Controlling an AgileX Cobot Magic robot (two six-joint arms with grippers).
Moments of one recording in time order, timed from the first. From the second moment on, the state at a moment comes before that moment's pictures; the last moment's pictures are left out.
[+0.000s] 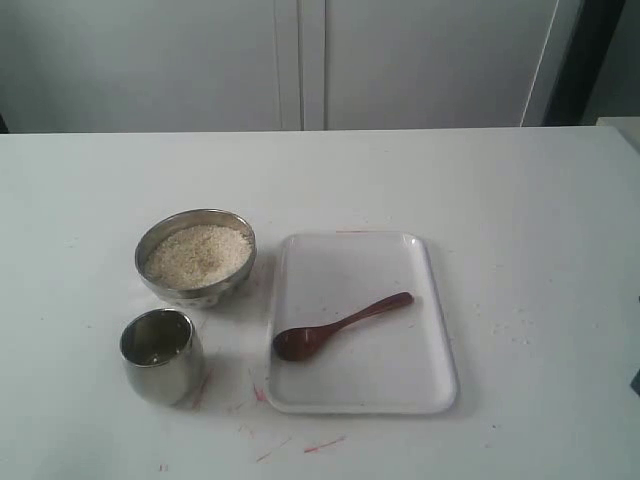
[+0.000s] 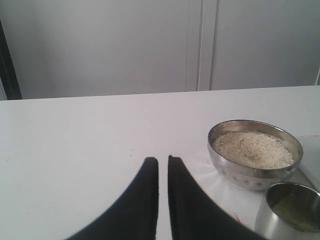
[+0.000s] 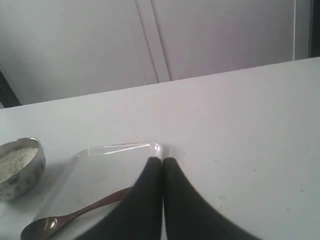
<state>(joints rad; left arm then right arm) 0.00 0.00 0.00 -0.06 -0.10 -0.05 -0.14 0.36 -0.12 -1.57 -0.24 1.79</state>
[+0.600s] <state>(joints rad) 0.00 0.00 0.00 -0.06 -0.10 -0.05 -0.09 0.36 -0.11 -1.57 -0.33 1.81</state>
